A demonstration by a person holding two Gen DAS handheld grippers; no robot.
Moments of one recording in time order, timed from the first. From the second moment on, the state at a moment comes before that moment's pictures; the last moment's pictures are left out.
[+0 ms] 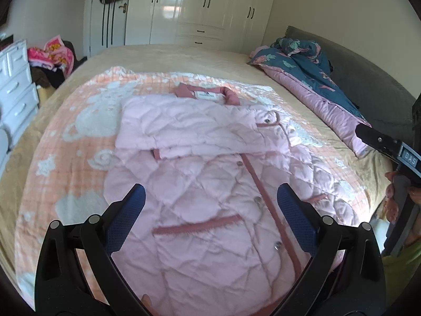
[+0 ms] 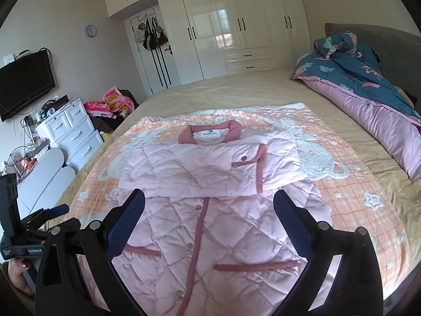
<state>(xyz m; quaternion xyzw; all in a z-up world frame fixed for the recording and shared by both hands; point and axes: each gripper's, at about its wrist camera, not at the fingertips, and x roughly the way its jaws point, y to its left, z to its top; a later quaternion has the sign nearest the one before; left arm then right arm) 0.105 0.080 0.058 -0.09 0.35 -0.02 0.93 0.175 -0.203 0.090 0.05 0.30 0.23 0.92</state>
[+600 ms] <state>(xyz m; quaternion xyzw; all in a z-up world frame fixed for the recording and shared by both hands) 0.072 0.056 0.045 -0.08 0.34 0.01 0.94 0.146 -0.235 0.072 0.03 0.30 0.25 0.92</state>
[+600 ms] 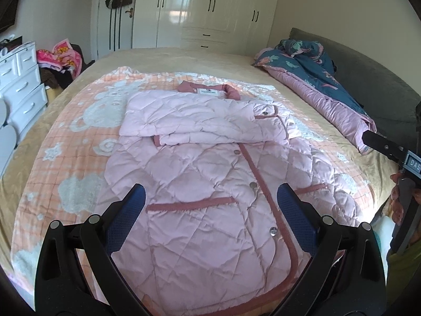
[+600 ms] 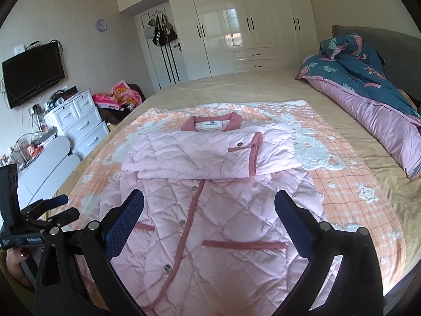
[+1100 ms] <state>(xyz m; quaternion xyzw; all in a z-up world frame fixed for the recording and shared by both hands) 0.051 0.068 0.018 -0.08 0.36 0.06 0.93 0.142 -0.259 0.032 0.01 0.34 0.24 0.91</state>
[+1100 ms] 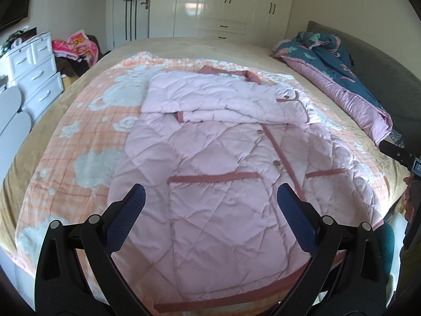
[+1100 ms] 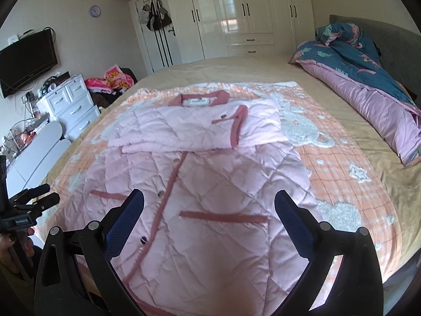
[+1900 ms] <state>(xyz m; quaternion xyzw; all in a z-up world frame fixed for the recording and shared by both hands) 0.036 0.101 -0.034 -0.10 0.44 0.11 0.89 0.143 -0.304 -0.013 0.00 0.40 0.20 0.89</state>
